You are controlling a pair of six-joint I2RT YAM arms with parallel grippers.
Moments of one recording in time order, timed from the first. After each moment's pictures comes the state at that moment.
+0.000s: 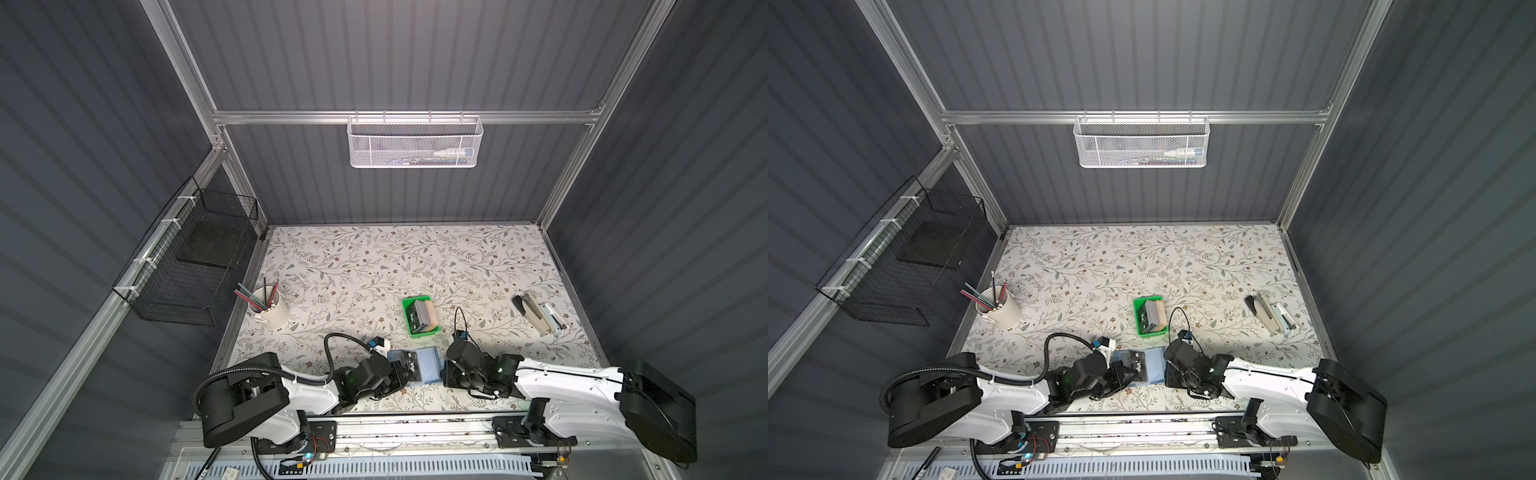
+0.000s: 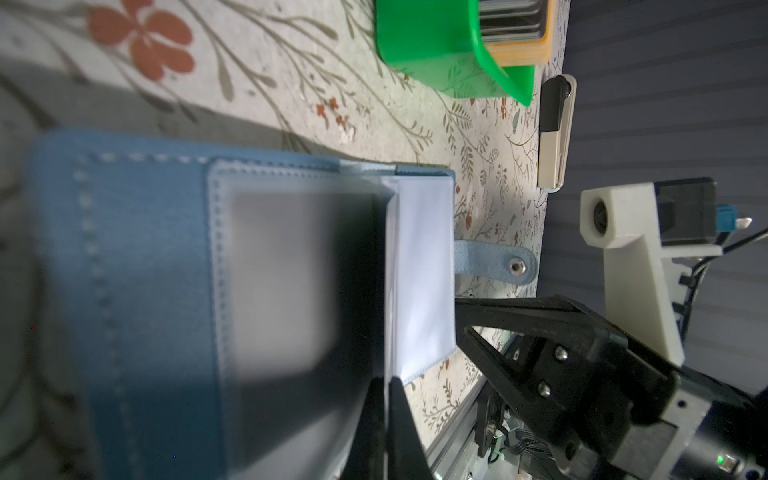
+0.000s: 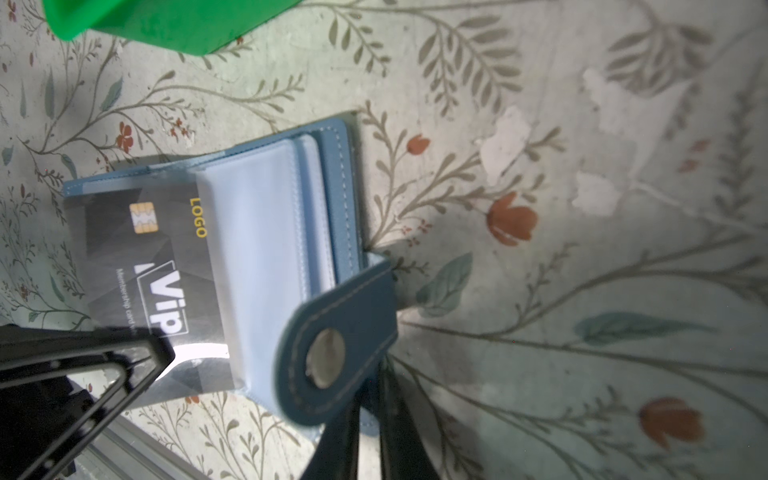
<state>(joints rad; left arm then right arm) -1.16 1.40 0.25 0.56 0.02 -1.36 1.00 1.19 0.40 -0.23 0.02 1.02</state>
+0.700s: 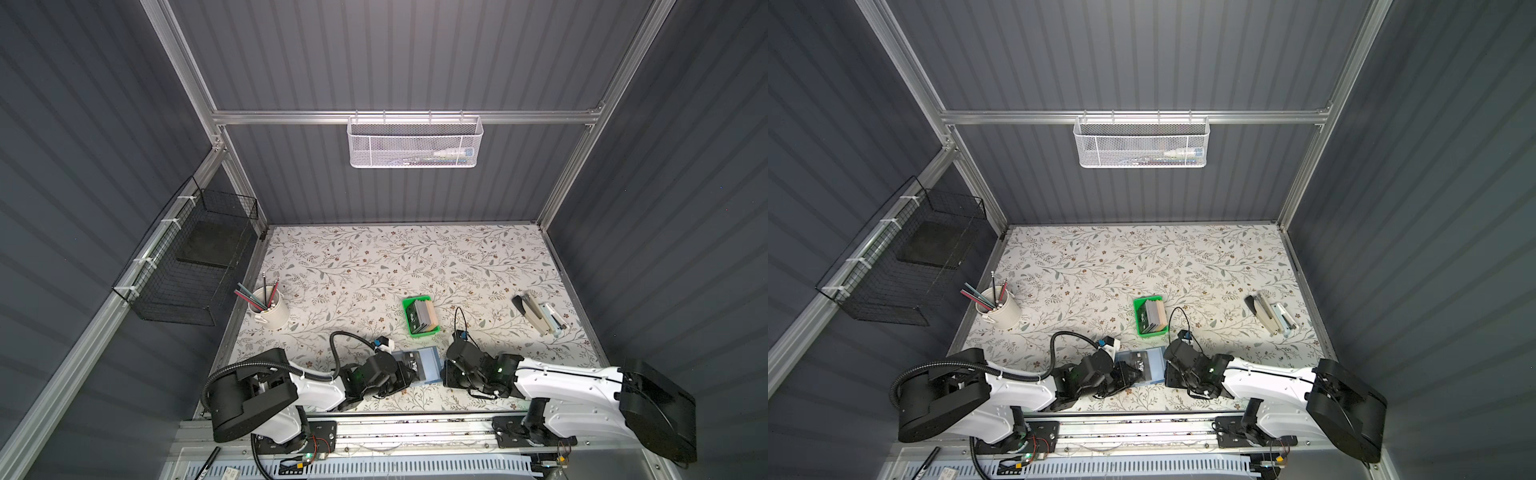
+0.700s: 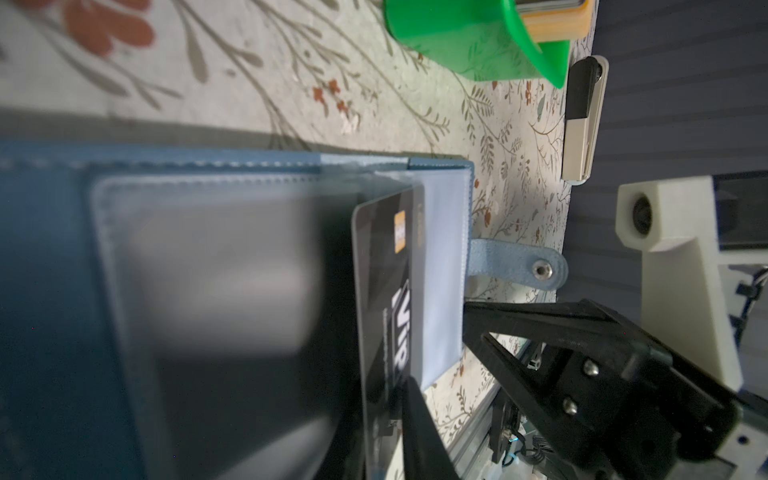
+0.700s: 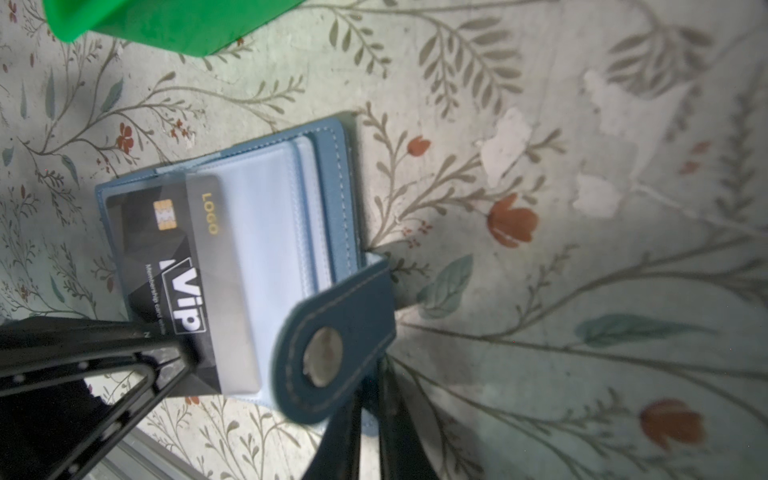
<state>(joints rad) -1.16 1.46 0.32 0.48 0.04 -1.33 1.00 1.19 0.40 -0.23 0.02 1.02</state>
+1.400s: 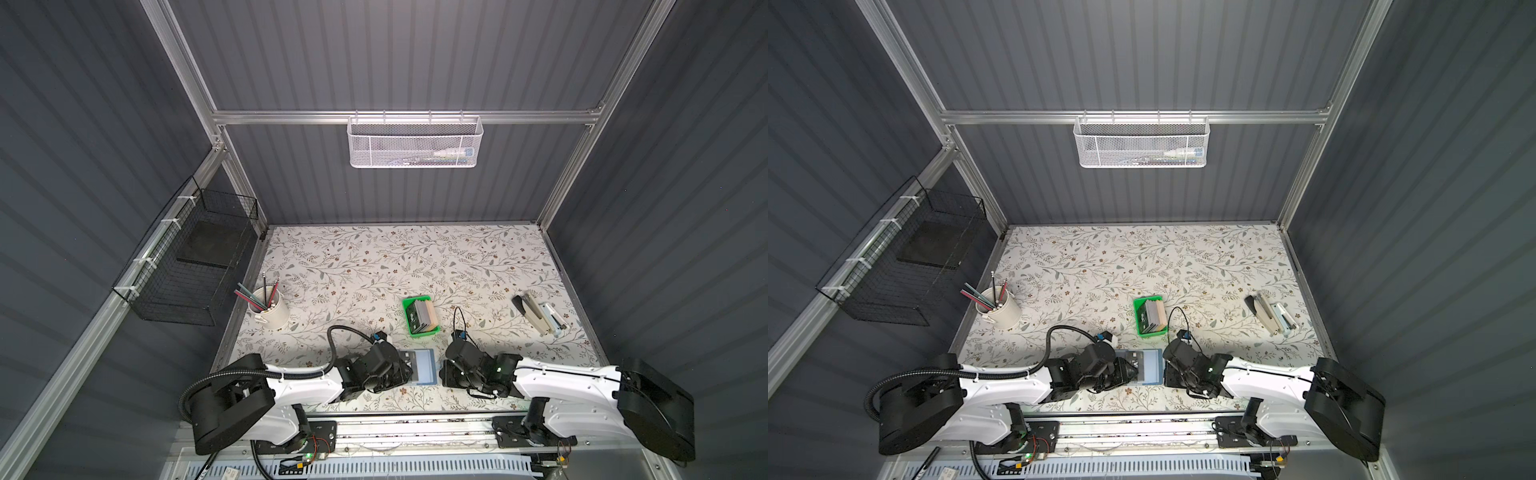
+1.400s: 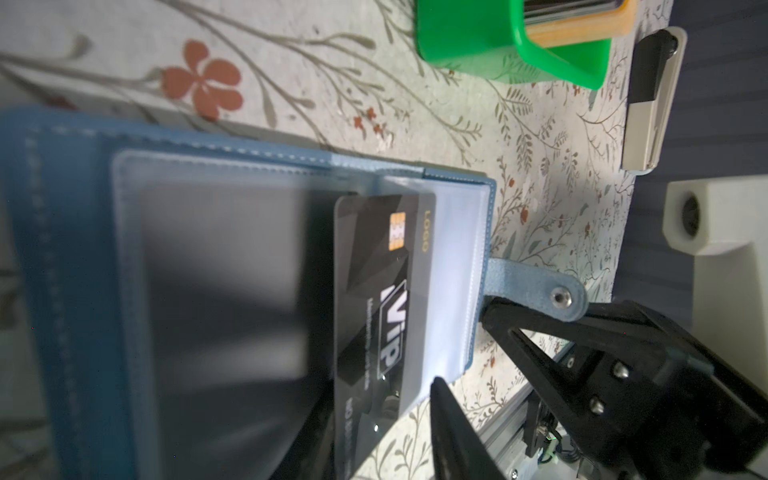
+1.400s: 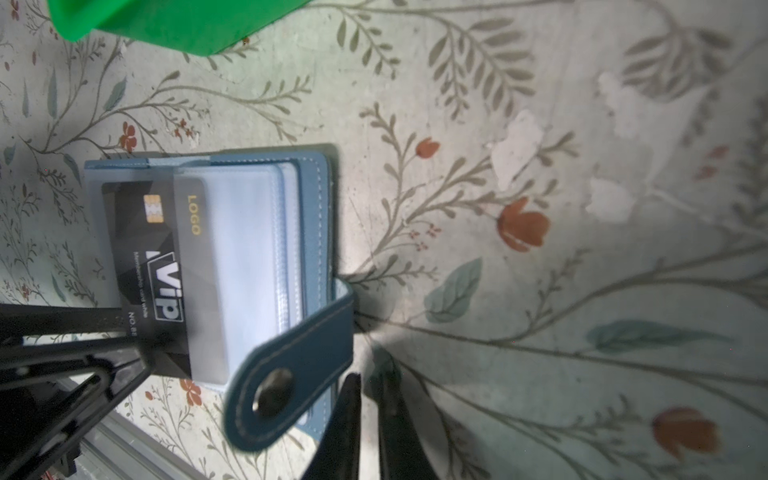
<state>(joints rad) -1.09 1.35 0.43 0.10 0.07 -1.23 1.00 1.20 0.40 -0.22 0.02 1.02</state>
